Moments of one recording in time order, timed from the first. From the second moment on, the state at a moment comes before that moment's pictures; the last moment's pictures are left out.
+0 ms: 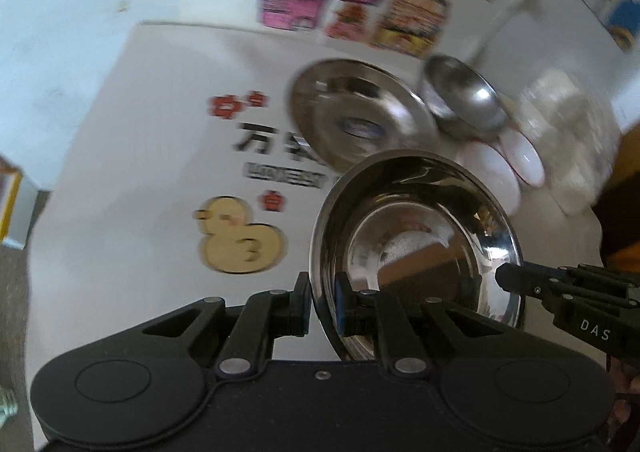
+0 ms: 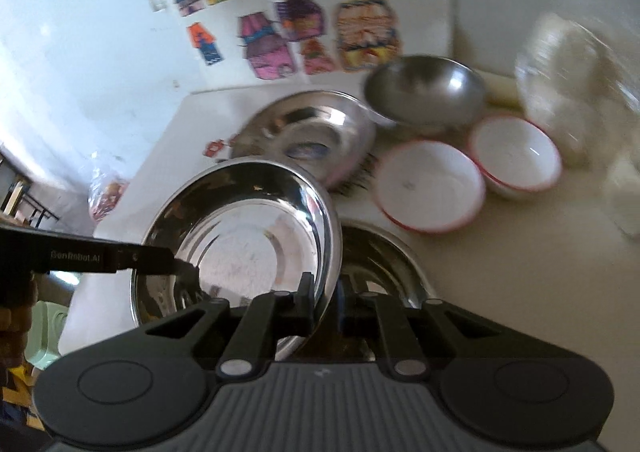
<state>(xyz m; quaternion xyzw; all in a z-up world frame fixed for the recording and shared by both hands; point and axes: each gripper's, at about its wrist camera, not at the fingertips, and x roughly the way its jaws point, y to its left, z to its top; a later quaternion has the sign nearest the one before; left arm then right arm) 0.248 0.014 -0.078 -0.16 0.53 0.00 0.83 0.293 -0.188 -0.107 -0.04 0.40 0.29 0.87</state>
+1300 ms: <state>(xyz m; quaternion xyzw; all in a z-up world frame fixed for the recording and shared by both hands) 0.270 -0.068 -0.095 0.02 0.58 -0.05 0.82 0.283 -0.223 -0.127 -0.07 0.44 0.24 0.86</state>
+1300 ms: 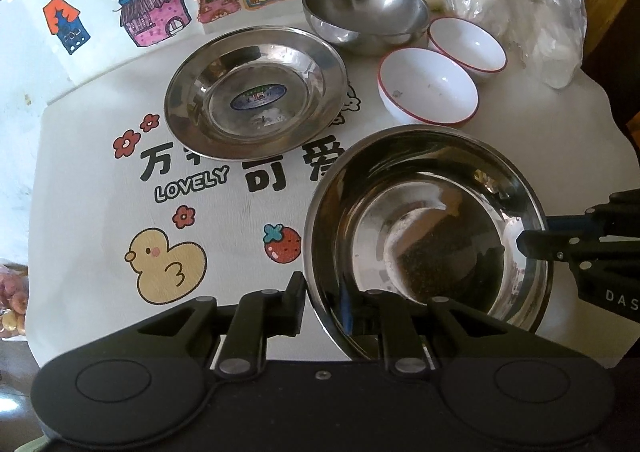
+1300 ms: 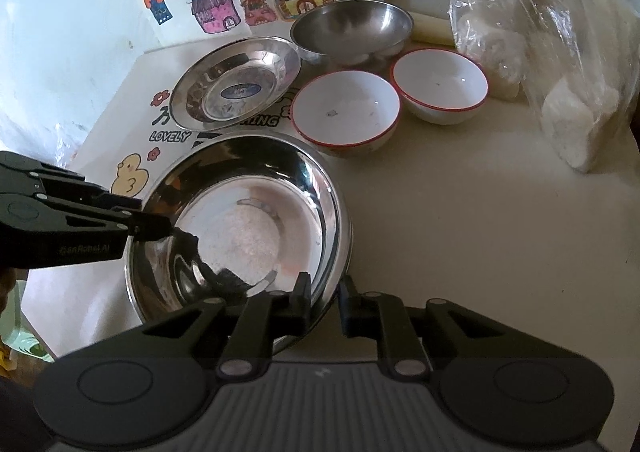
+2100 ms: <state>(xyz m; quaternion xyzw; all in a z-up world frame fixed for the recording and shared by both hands) 0.286 -0.038 -0.081 -0.08 0.56 0.02 0.83 0.296 -0.238 -0.124 -0.02 0.43 0.24 0.87</state>
